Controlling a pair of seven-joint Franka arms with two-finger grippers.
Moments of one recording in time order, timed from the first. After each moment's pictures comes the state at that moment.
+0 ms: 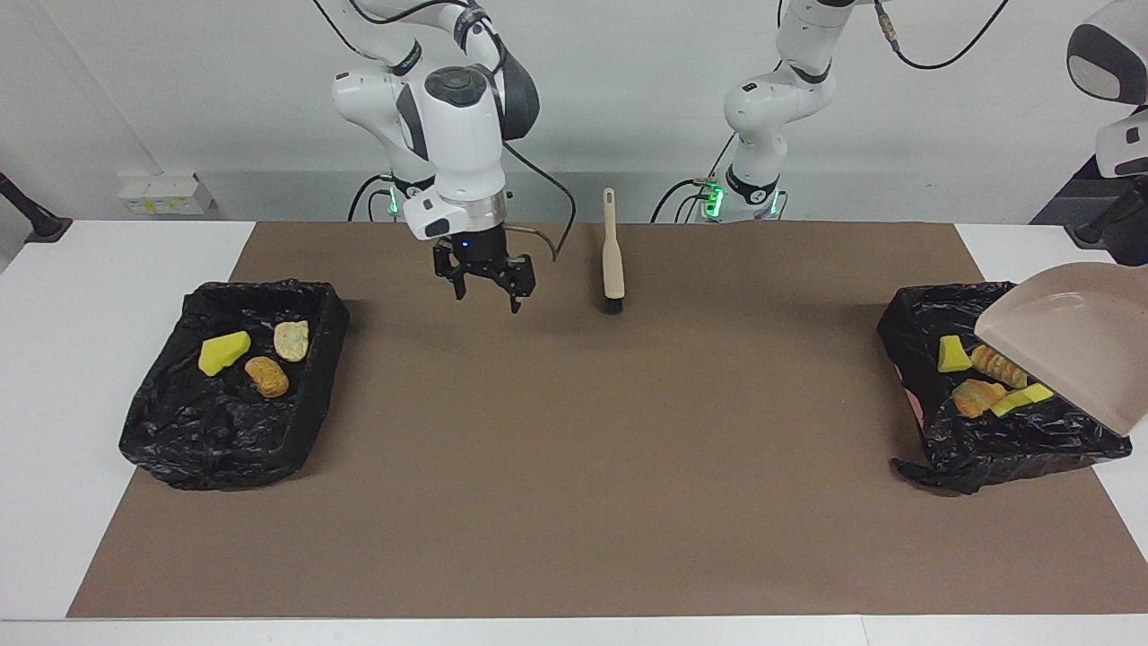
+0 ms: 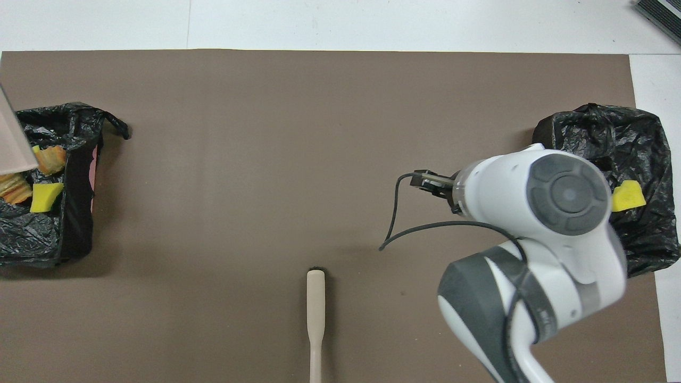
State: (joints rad) left arm 0.33 0.07 -0.15 -1.49 0.53 1.83 1.30; right arm 0.11 -0.04 0.22 -1.91 -0.07 2.02 0.73
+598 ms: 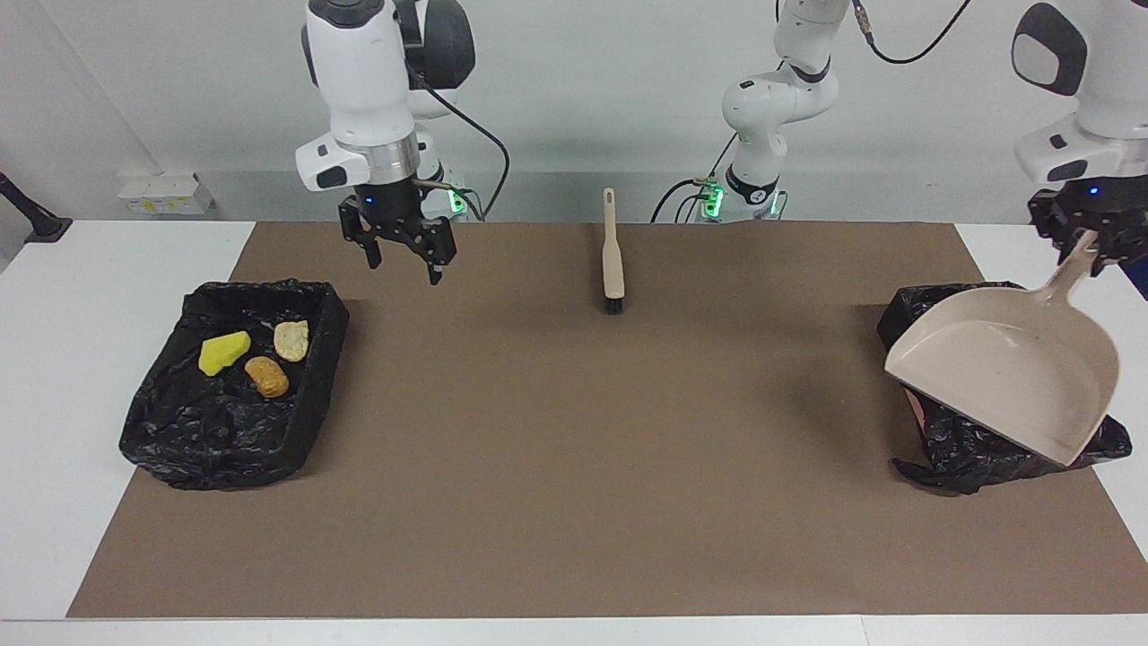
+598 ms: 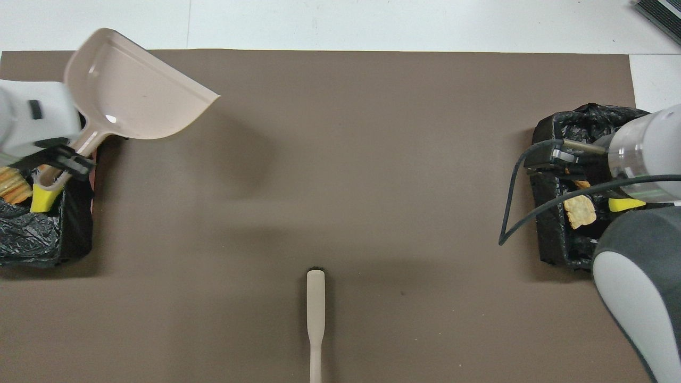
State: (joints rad) left arm -0.02 0.05 -0.17 -1.63 0.16 1.71 0.34; right arm 0.00 -0.06 0.15 -1.66 -0.07 1.67 0.48
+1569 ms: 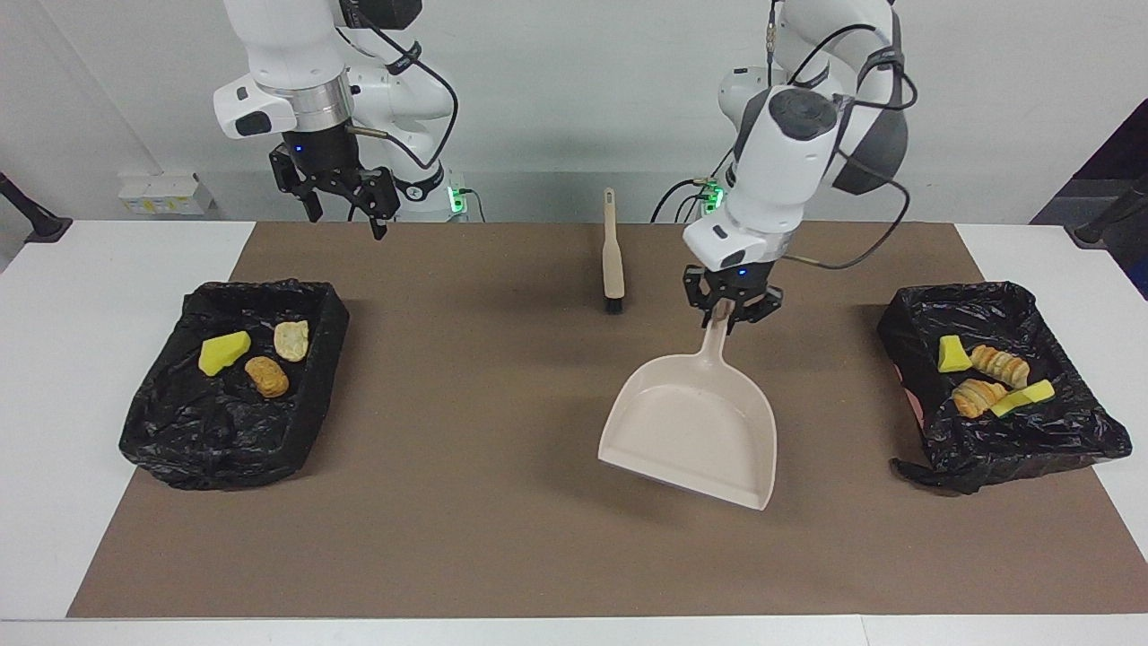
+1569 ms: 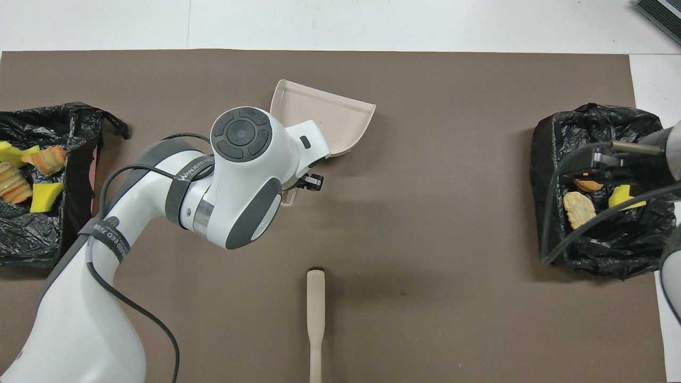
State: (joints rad) left arm -0.40 0.36 -0.17 -1.68 0.00 2.13 -0.24; right arm -0.04 -0.03 0.16 -1.51 -0.07 1.52 0.35
